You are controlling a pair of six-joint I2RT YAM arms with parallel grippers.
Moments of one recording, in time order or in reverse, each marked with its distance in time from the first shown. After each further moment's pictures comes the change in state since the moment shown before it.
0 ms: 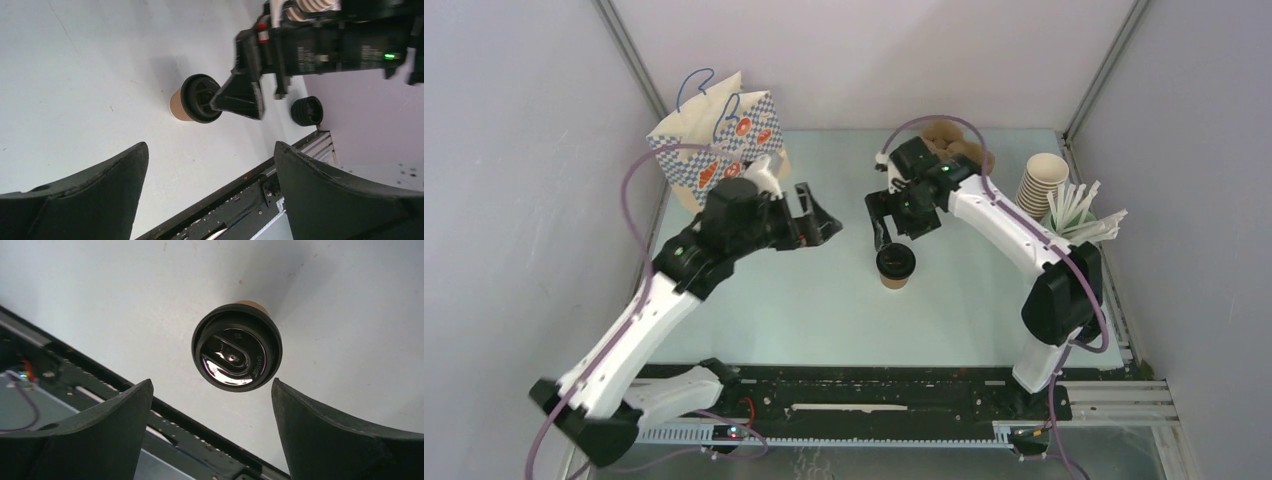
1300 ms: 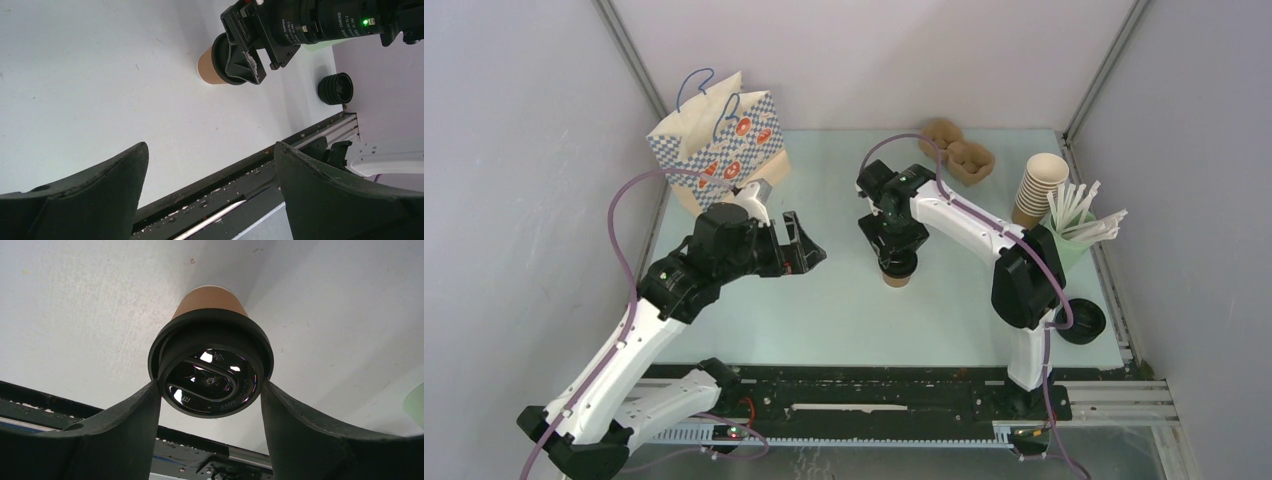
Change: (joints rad) left arm 0.000 -0.208 -0.120 -0.145 -0.040 0.018; right arm 0.146 0.198 0.080 -0.132 0.286 -0.047
